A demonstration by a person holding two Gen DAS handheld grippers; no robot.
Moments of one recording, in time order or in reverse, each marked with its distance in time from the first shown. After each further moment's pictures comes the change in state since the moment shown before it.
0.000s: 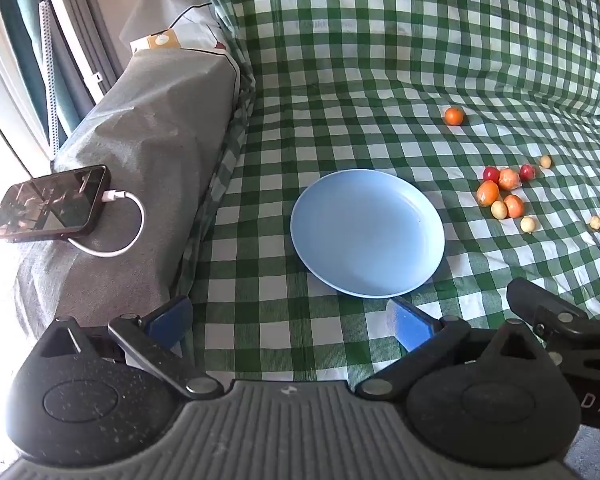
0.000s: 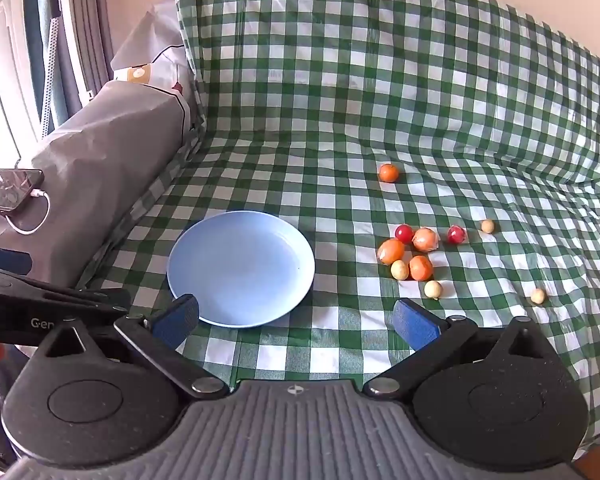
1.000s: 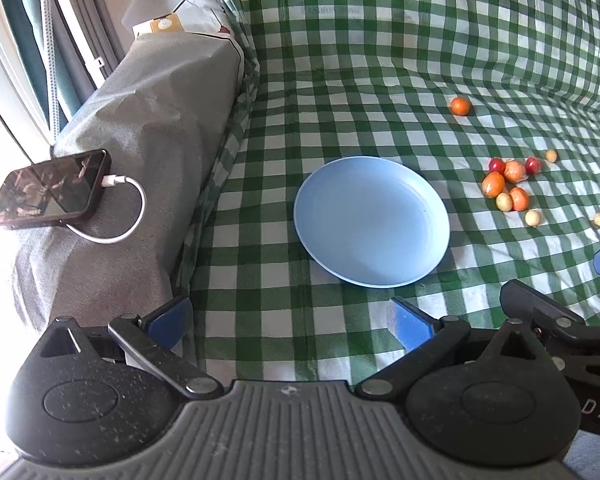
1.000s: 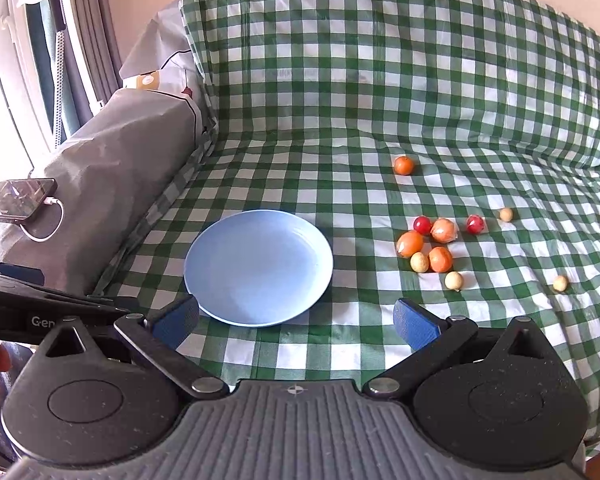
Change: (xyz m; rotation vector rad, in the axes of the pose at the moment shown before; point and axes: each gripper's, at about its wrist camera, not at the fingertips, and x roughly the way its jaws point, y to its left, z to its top) left arm 0.006 0.001 0.001 -0.004 0.045 0.015; right arm 0.006 -0.004 -0.006 0.037 -0.014 0.045
